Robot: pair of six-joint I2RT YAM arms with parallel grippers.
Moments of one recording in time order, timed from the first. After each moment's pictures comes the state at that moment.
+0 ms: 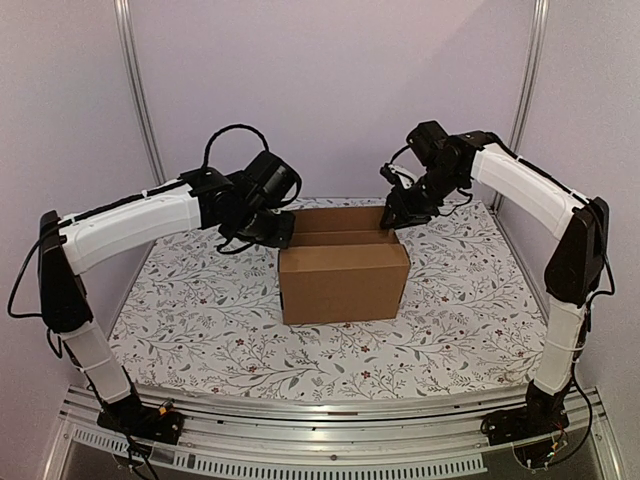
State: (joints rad) left arm -0.85 1.73 1.60 -0.81 -0.43 -0.44; right arm 0.54 1.94 1.96 -1.10 -0.32 0.19
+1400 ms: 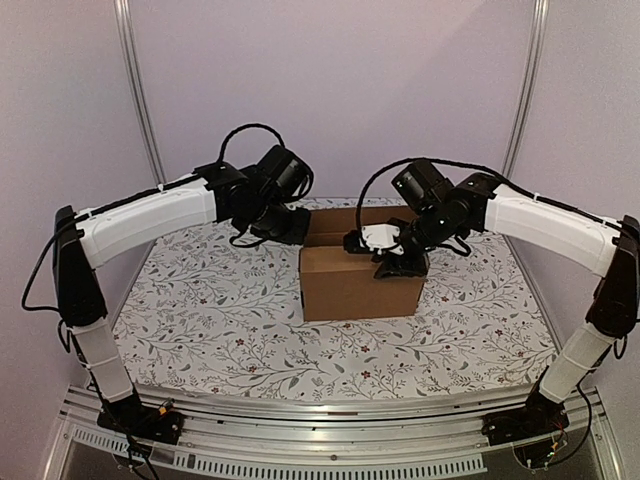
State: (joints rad) left arm -0.84 1.82 1.71 -0.80 -0.32 -0.42; right arm 0.77 1.66 1.50 -0.87 -0.23 -0.85
